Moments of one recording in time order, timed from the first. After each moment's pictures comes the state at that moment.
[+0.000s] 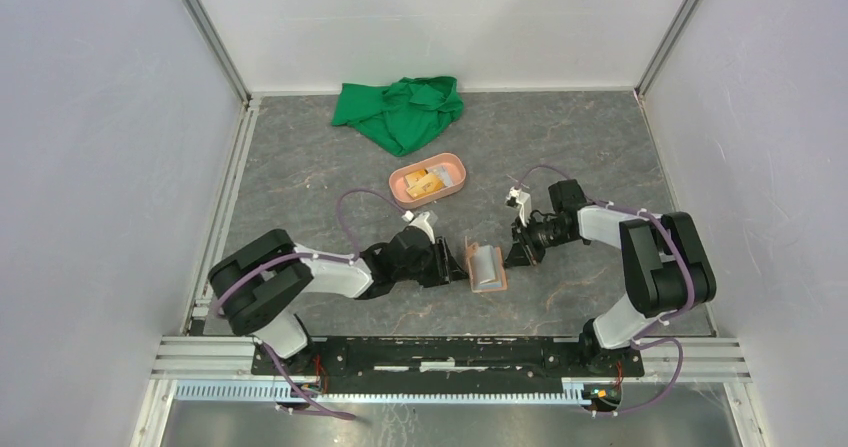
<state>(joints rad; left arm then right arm) -0.96 1.58 0.54 0.40 0.10 -1.02 0.16 1.60 0.67 -0.39 -0.89 -0.53</state>
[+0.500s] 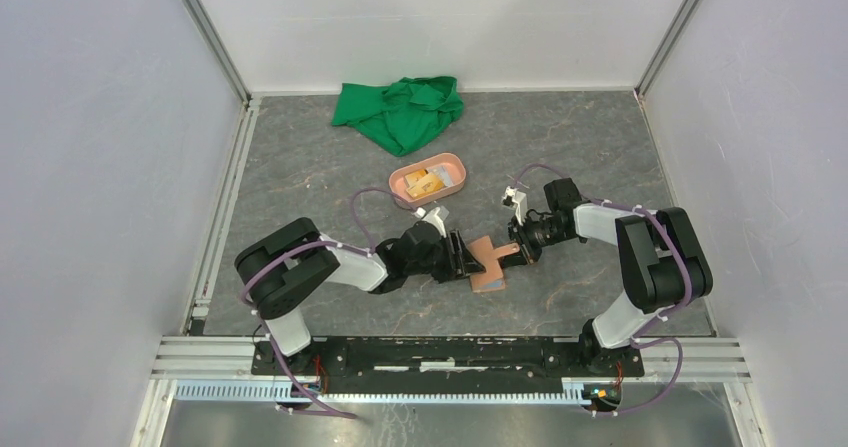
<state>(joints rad) -0.96 1.73 0.61 0.57 0.16 -1.10 0.19 1.63 0.70 -0.38 -0.89 -0.51</state>
